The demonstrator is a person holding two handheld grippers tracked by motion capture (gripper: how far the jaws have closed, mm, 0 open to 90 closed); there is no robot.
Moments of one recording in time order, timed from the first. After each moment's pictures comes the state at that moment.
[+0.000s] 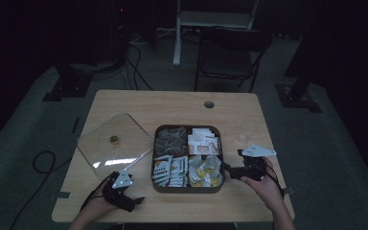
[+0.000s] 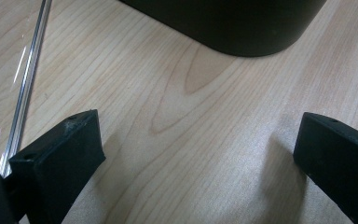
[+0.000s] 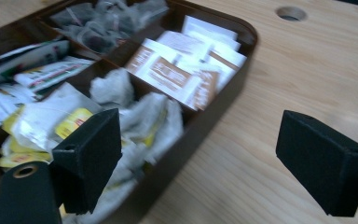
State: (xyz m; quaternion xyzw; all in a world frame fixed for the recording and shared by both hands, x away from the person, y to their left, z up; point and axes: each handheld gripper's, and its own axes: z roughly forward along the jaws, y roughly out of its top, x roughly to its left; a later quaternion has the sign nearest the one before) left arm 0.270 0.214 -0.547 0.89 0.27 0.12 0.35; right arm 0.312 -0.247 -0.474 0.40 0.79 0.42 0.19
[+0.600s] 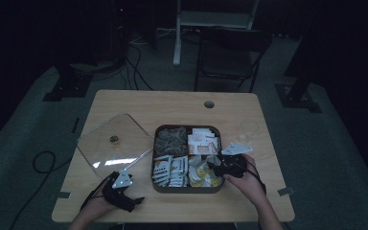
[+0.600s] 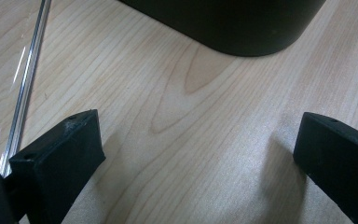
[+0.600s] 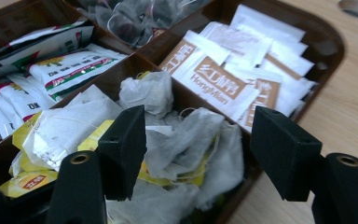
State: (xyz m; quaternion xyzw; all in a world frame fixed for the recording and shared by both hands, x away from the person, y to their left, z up) left arm 0.270 0.214 -0.547 0.89 0.27 0.11 0.35; right arm 0.328 -0.198 -0.488 0.36 0.83 0.40 0.16
